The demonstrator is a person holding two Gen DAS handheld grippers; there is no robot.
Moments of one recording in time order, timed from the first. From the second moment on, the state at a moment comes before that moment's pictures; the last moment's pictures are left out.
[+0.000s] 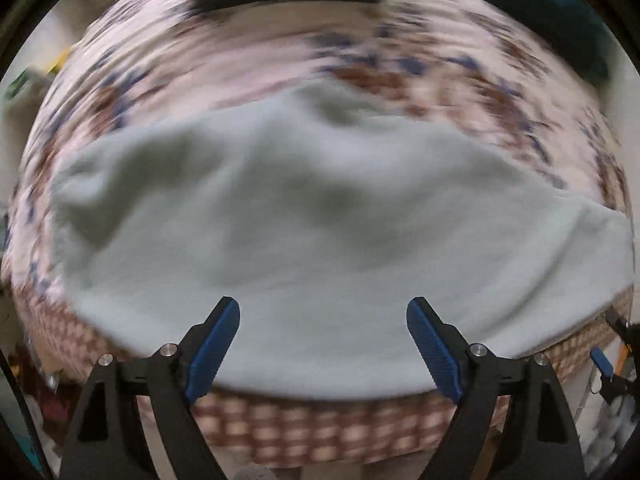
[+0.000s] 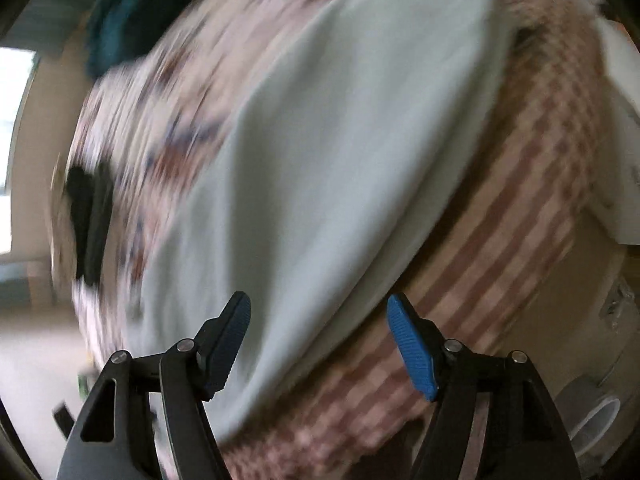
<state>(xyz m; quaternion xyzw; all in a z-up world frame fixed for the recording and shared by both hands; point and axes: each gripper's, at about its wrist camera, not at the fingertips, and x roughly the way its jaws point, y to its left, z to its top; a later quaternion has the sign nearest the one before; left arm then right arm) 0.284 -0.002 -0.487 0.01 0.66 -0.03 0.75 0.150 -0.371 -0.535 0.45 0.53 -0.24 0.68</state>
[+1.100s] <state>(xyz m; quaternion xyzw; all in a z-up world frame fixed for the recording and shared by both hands) 0.279 -0.034 -0.508 -0.02 0.70 0.03 0.71 0.153 -0.494 -0.574 0.51 0.58 -0.20 0.60</state>
